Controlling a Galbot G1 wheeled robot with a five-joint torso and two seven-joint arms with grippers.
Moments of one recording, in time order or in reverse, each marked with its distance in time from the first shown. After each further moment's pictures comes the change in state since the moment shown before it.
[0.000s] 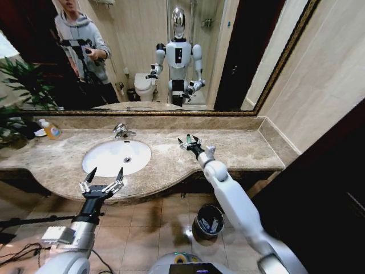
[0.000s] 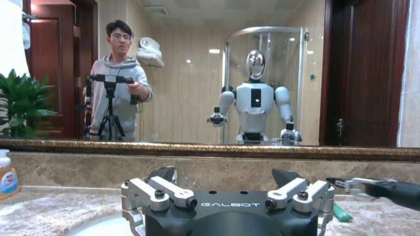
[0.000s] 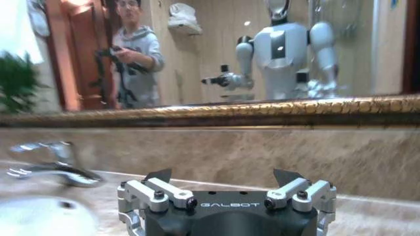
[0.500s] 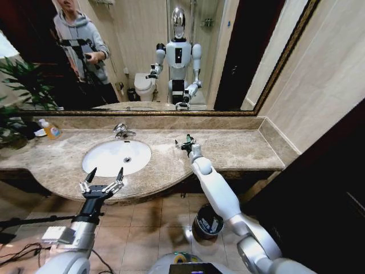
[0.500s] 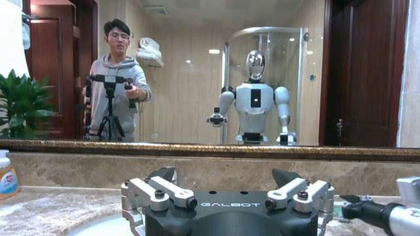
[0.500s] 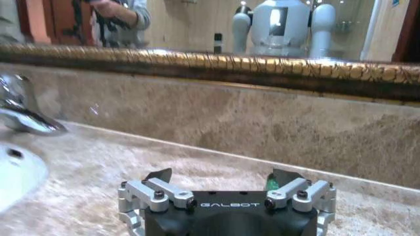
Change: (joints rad) left arm 0.000 0.000 0.000 0.000 0.000 0.000 0.000; right arm 0.088 0.121 0.002 -0.284 -0.215 0.060 0.016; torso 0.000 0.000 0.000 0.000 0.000
